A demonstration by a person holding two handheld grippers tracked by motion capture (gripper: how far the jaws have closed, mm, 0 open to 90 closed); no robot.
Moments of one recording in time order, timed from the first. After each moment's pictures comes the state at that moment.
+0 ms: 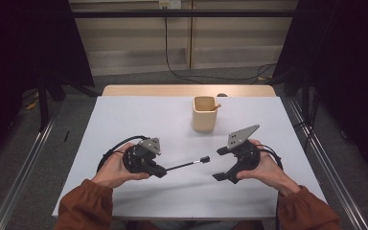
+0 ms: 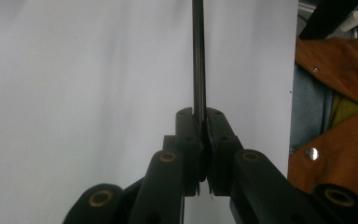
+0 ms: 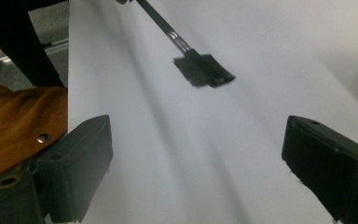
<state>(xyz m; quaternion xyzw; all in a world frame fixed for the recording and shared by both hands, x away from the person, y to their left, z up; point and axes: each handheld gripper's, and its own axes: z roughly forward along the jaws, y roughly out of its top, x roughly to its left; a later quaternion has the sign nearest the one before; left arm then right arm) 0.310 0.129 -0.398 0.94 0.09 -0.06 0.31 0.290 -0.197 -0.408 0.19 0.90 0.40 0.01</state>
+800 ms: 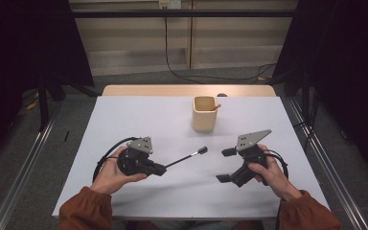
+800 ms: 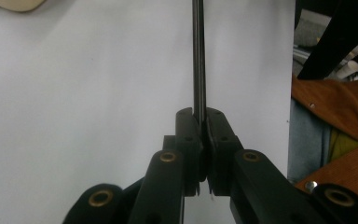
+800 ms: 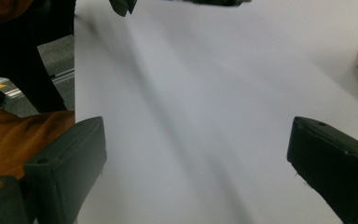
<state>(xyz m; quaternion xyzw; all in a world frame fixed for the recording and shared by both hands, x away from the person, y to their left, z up) 0.305 0.146 -0.402 0.91 0.13 -0.05 0.39 0.278 -0.212 -0.415 0.22 0.87 0.45 0.01</state>
